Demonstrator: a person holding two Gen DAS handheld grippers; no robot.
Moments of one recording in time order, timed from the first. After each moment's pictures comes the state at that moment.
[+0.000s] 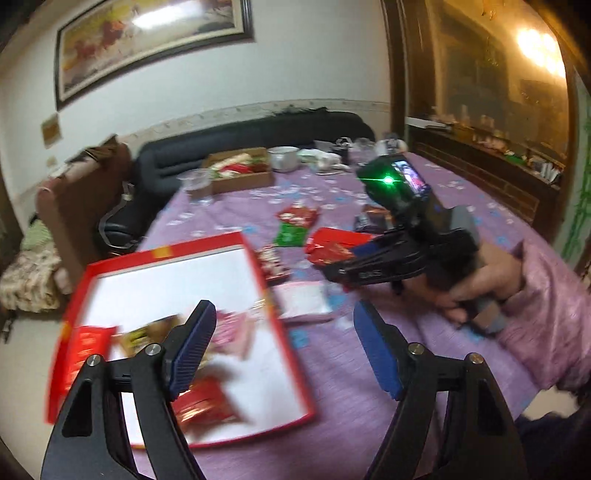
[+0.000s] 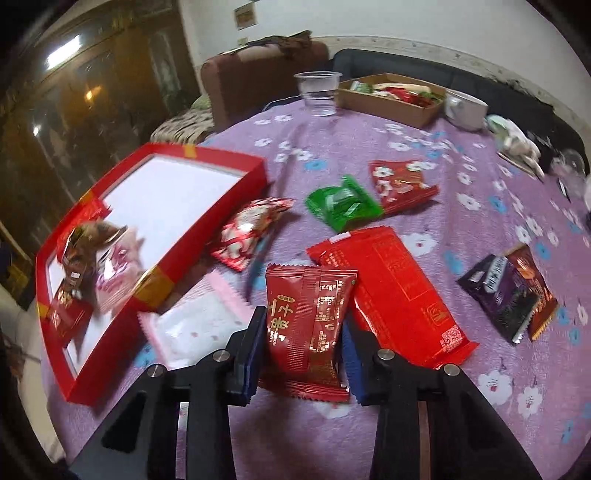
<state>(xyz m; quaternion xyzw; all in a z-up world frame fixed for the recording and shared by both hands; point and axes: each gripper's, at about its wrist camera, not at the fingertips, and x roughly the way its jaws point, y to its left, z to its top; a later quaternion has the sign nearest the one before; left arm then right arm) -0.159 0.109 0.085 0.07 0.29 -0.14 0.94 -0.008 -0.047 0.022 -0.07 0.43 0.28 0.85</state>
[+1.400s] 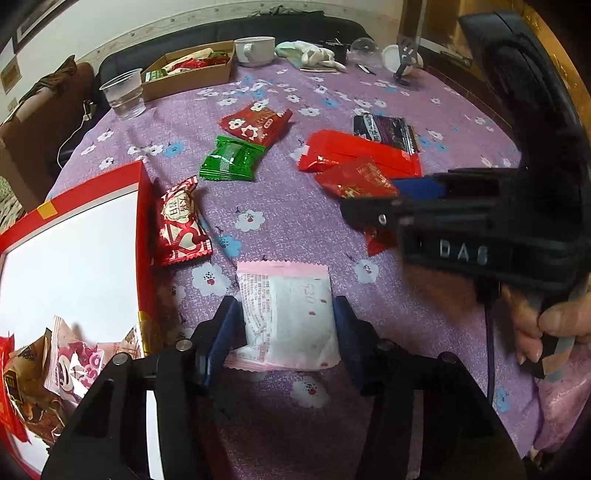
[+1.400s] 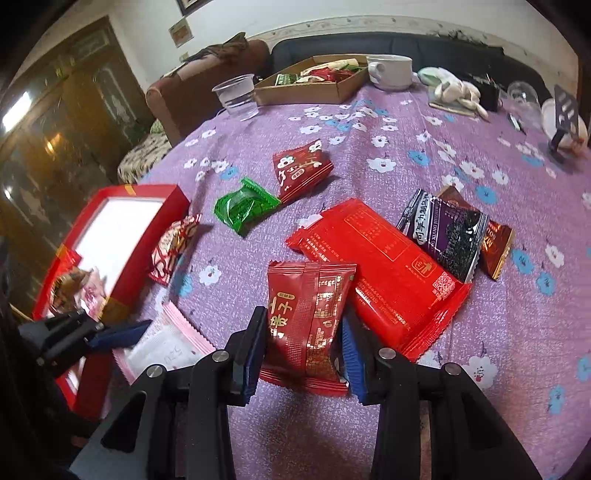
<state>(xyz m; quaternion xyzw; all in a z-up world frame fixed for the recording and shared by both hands) -0.046 0.041 0.016 0.07 0.48 -0.13 0.86 0.009 -0.098 0.026 -0.02 0.47 0.22 0.85</state>
